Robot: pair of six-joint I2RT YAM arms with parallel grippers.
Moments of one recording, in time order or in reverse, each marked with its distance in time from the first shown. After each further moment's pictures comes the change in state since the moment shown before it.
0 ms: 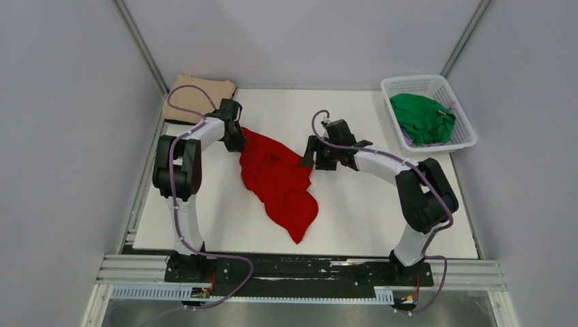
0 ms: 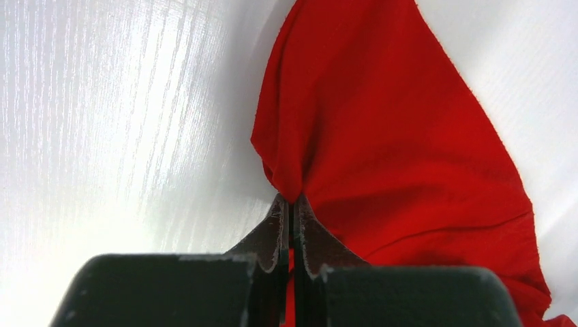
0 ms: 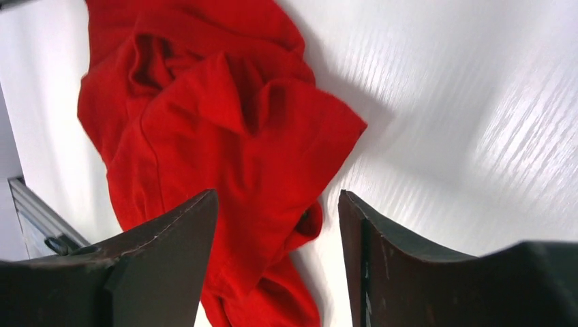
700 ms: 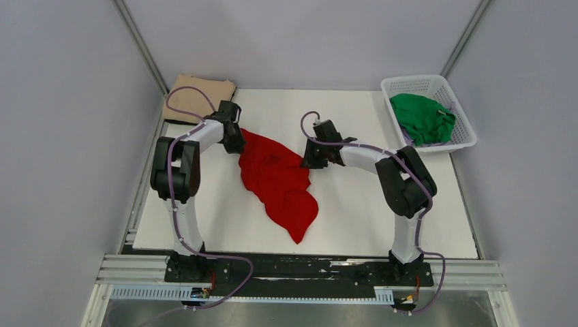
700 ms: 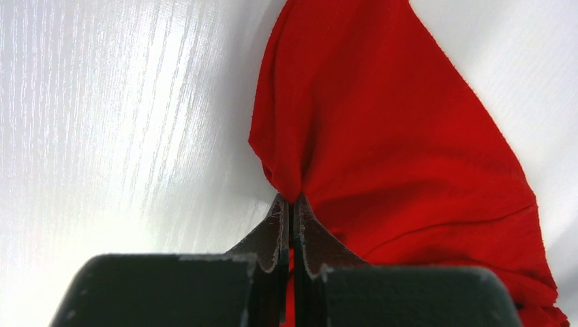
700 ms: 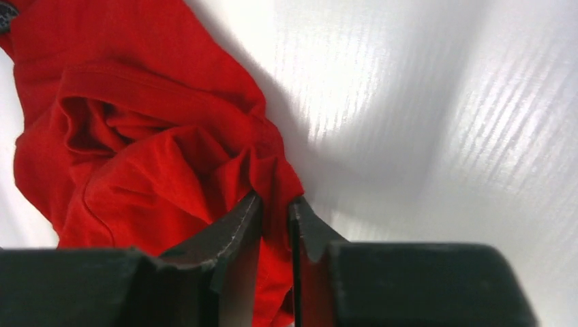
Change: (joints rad) left arm -0.004 -0.029 -0.047 0.030 -0.009 0.004; right arm 0.032 0.213 0.151 -0.004 0.106 0.042
